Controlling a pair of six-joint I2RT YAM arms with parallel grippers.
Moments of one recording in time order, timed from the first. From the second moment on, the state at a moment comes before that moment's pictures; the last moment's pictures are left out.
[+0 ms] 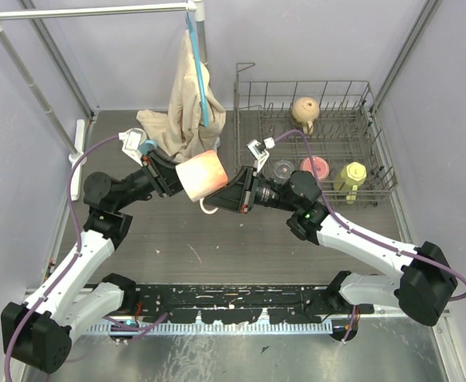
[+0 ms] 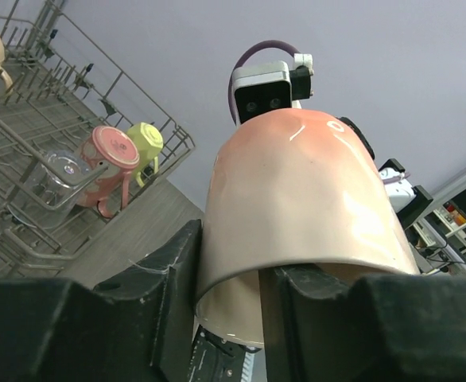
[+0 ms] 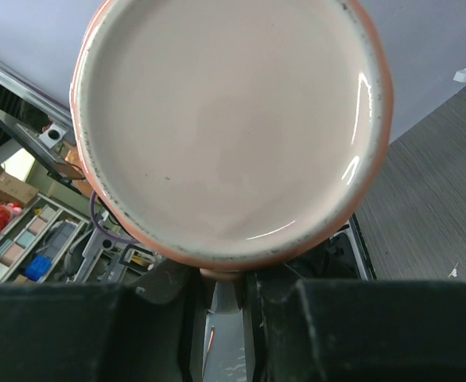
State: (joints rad) left arm -0.36 0.91 0.68 0.60 0.76 -1.00; right arm 0.81 1.18 0.78 0.71 -0.60 1.07
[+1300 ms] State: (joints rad) left arm -0.33 0.82 0.78 0.18 0.64 -0.81; right arm 0.81 1.08 0.76 0.66 -0.46 1.00
